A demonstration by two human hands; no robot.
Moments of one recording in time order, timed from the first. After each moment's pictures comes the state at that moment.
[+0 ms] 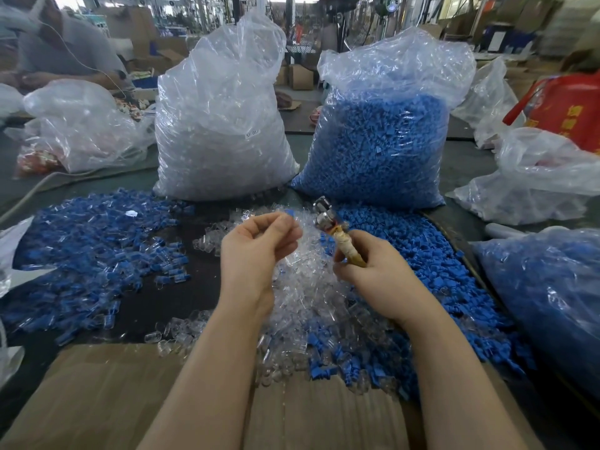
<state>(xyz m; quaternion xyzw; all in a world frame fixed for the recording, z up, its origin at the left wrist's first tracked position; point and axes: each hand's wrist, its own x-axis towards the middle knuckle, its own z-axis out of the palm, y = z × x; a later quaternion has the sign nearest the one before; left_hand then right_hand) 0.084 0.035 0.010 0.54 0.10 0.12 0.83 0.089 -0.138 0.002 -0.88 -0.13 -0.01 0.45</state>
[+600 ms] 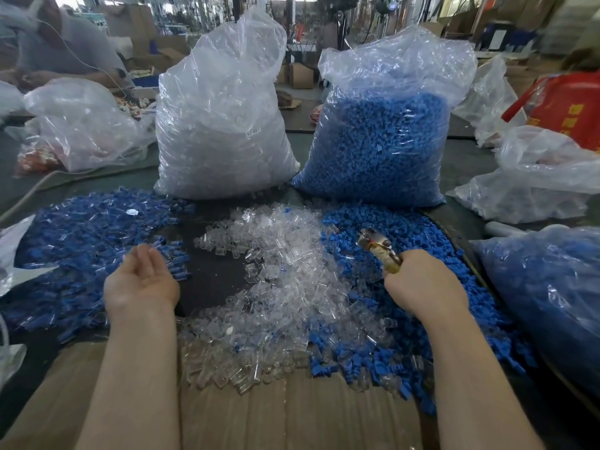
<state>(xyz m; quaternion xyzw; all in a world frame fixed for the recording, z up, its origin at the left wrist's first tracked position) 0.082 0.149 -0.012 0.06 0.32 0.29 0.90 0.093 -0.169 -0.005 -0.97 0.14 0.03 0.18</state>
